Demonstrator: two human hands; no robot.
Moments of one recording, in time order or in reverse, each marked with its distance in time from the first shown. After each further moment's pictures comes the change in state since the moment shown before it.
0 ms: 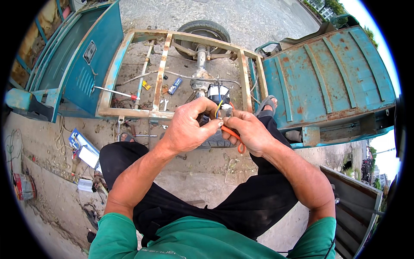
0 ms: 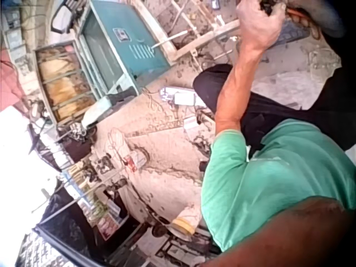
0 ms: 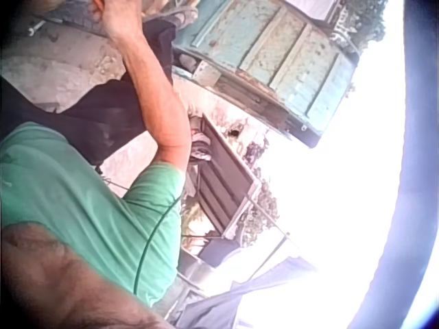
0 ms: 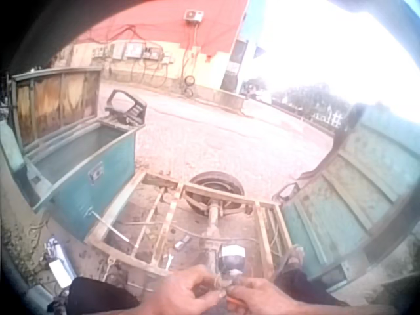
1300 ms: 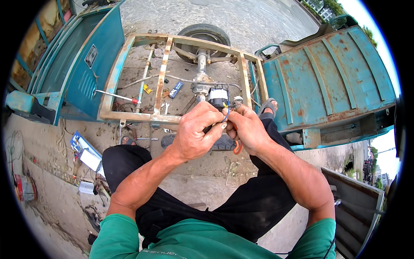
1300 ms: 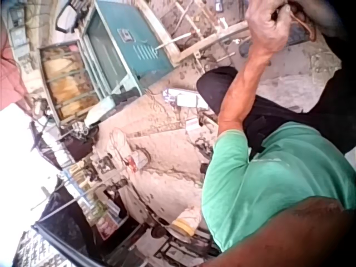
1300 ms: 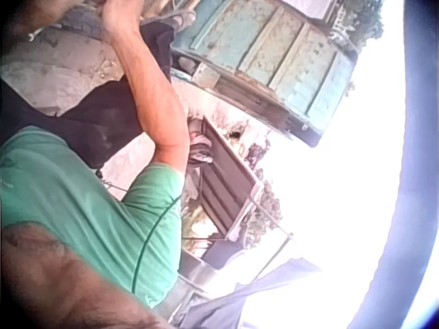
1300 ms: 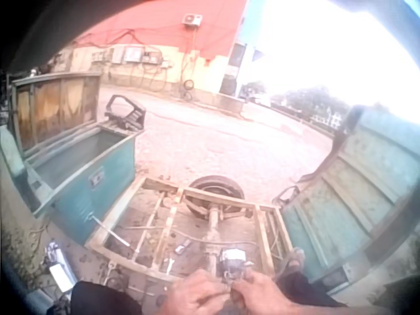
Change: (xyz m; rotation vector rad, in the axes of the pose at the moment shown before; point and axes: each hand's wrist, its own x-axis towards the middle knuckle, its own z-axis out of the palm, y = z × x) left_hand 0.000 -0.010 0.016 0.069 0.119 0.349; right_hand 0.018 0.003 0.005 0.234 0.082 -0.167
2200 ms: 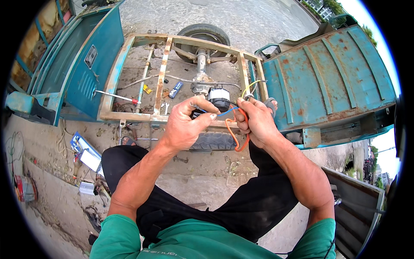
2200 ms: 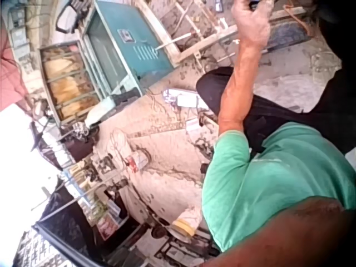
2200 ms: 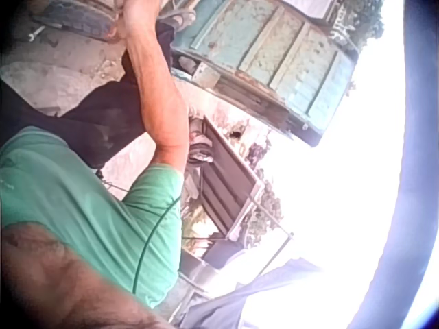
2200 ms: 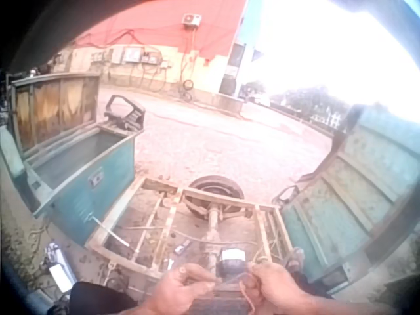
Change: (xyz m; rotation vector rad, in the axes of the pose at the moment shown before) left_hand 0.008 -0.008 -0.018 -0.324 -0.019 -0.294; right_hand 0.000 -0.014 -0.020 0.098 0.083 0.007
